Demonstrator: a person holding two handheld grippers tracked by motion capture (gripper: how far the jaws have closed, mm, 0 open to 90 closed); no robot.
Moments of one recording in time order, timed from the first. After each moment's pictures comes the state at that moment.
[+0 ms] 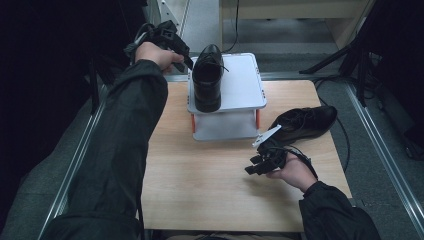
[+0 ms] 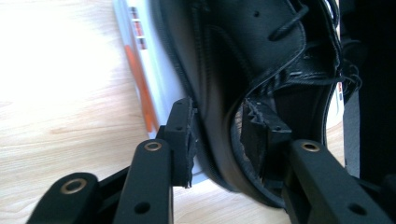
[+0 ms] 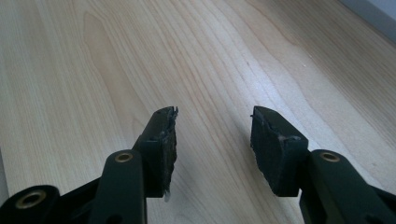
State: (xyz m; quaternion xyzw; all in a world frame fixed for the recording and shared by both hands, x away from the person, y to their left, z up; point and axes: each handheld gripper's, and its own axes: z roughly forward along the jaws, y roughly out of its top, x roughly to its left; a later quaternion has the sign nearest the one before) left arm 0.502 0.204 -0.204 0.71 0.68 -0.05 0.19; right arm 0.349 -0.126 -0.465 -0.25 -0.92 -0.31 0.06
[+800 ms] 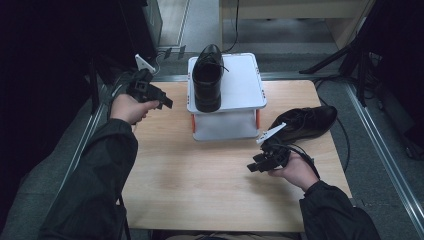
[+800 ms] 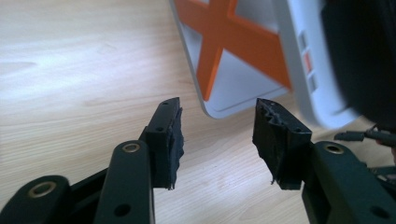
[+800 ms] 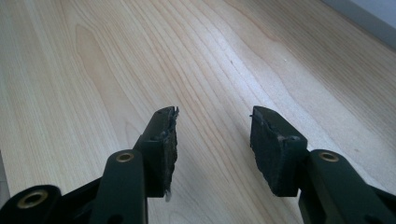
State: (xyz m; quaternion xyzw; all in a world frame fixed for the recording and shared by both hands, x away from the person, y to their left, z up) left arm 0.429 0.275 -0.324 0.73 0.65 -0.05 0.22; right arm 0.355 -0.135 -0.465 -0.28 -0.90 -0.32 0.07
